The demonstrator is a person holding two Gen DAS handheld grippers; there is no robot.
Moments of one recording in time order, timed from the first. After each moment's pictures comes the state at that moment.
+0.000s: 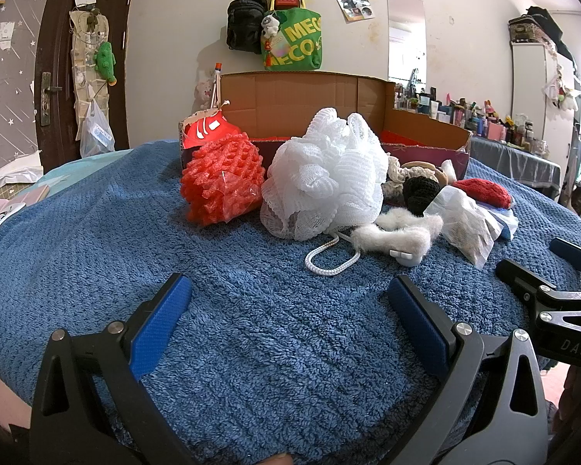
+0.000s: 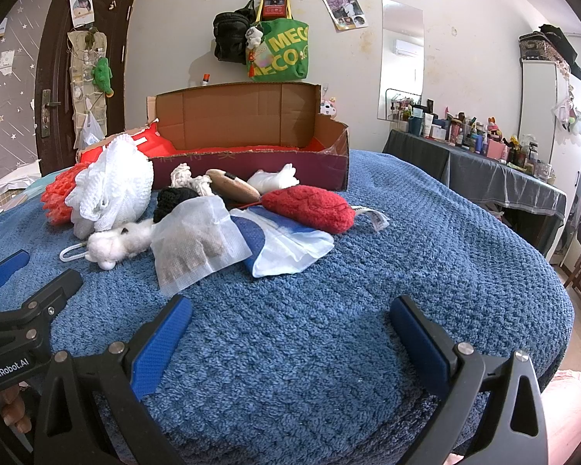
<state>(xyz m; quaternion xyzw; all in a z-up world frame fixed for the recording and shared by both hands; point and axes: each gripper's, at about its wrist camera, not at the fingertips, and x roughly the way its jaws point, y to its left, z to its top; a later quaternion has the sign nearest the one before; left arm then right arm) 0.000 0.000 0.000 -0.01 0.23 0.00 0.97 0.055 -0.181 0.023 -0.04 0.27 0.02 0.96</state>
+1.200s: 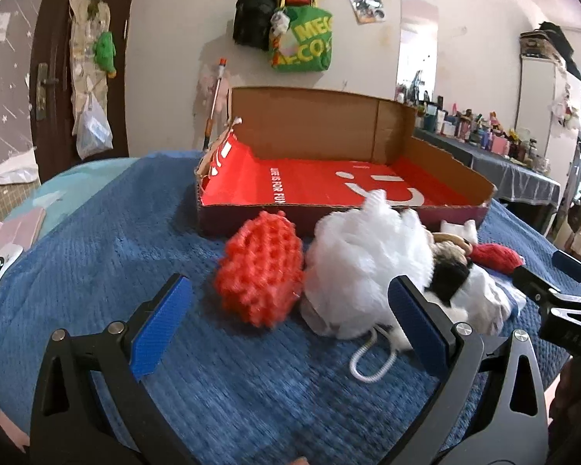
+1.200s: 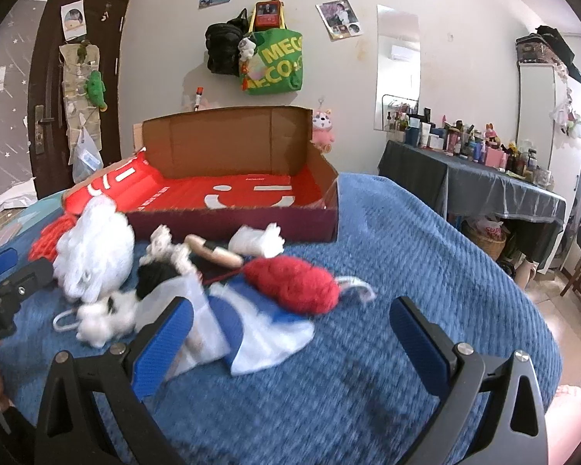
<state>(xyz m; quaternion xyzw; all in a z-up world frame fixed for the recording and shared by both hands) 0.052 0.037 0.057 -0.04 0.25 -0.01 0.97 0.095 -0.195 0.066 -0.03 0.26 0.02 0.97</state>
